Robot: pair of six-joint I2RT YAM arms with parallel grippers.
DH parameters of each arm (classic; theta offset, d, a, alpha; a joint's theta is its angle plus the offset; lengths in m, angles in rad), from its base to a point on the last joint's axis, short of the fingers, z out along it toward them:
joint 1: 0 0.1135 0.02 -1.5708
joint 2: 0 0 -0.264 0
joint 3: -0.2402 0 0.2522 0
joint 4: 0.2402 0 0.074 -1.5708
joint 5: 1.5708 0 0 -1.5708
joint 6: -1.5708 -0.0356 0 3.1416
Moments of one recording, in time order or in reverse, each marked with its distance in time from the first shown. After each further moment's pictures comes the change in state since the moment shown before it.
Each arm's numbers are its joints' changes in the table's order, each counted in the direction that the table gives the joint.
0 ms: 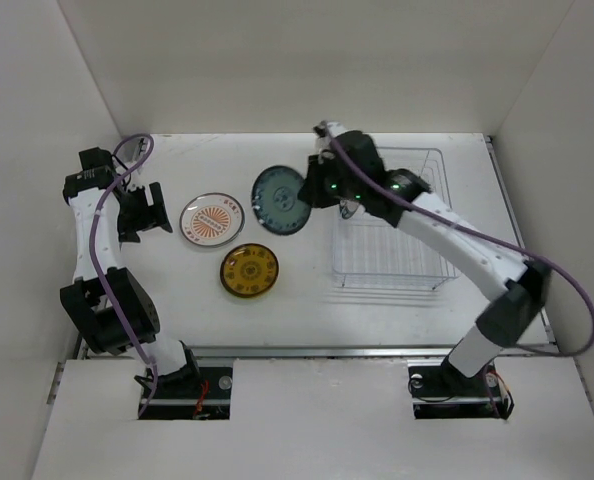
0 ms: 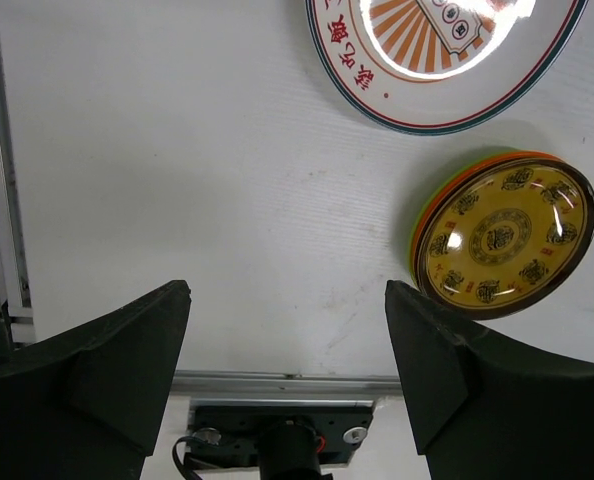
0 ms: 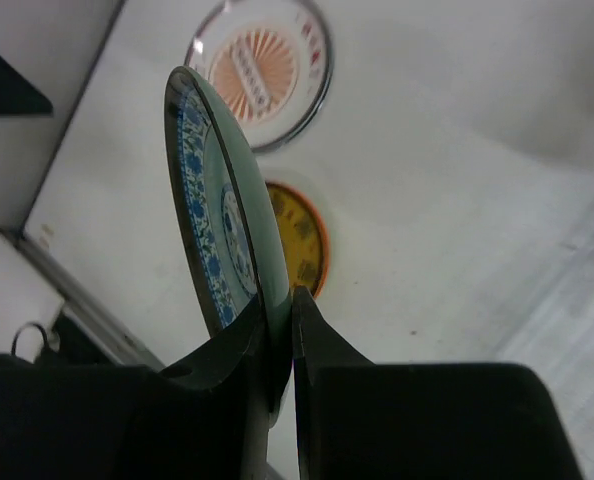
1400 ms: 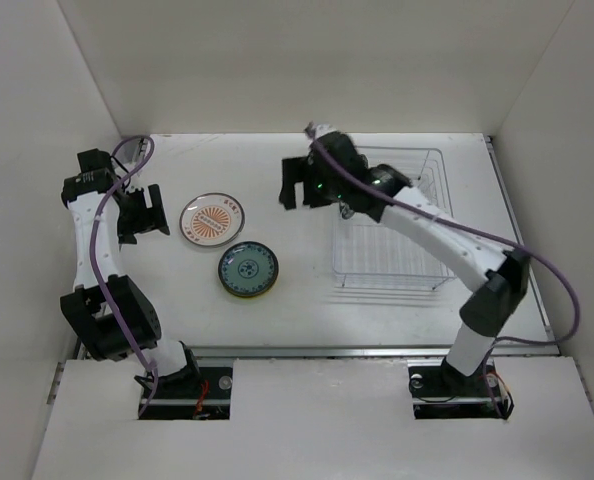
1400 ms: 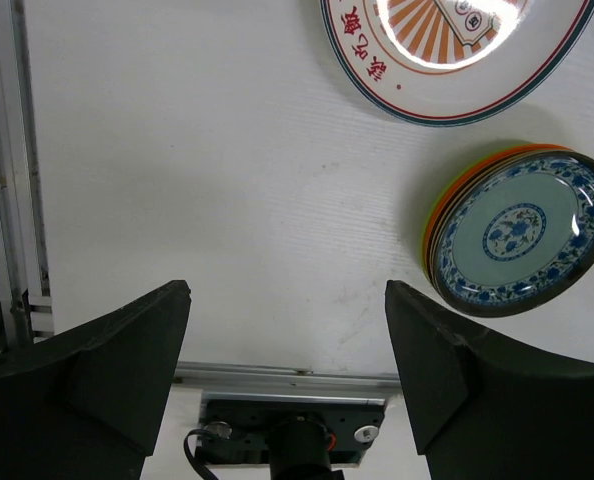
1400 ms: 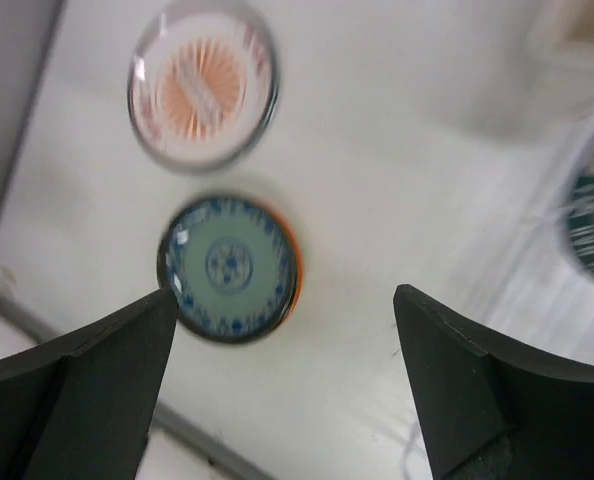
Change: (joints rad) left arm 0.000 -0.037 0.010 0.008 -0.031 -0.019; right arm 0.069 0.212 -0.076 0.078 0.043 -0.040
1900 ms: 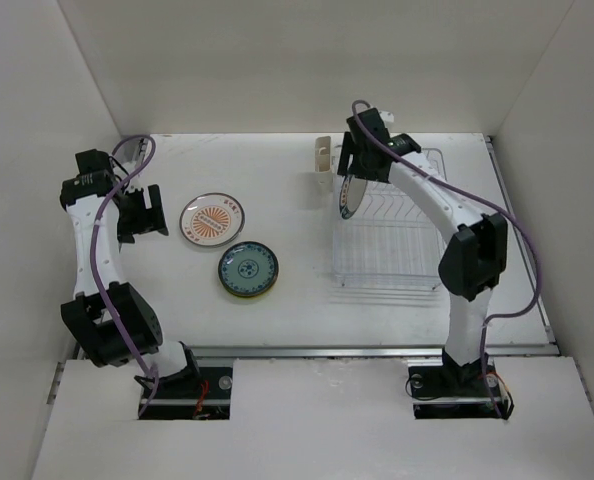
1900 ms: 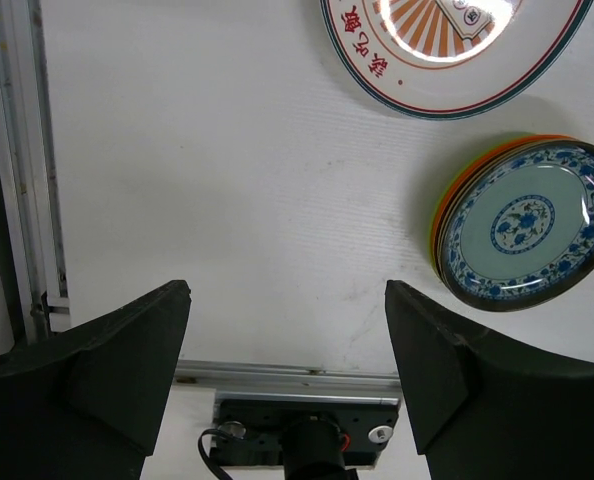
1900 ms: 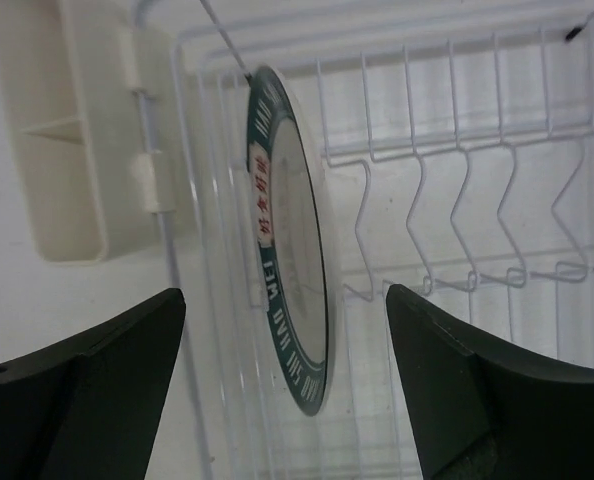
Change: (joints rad) left arm 0.000 -0.034 0.009 0.002 -0.005 -0.036; right arm -0.347 0.150 -0.197 0.138 0.332 -0.073
